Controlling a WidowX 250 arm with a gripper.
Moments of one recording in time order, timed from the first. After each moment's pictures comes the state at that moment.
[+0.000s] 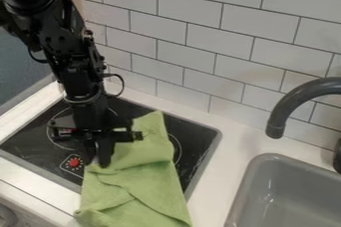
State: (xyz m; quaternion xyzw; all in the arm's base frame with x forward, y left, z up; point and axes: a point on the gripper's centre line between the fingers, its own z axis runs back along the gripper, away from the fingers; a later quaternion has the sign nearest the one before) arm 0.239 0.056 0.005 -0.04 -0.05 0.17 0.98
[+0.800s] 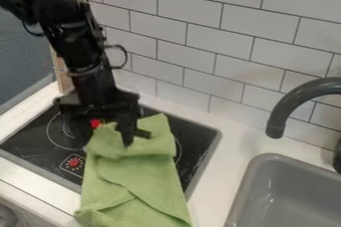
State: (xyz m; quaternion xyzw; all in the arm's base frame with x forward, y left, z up) arm 0.245 0.045 0.048 -0.08 -0.07 0.15 0.98
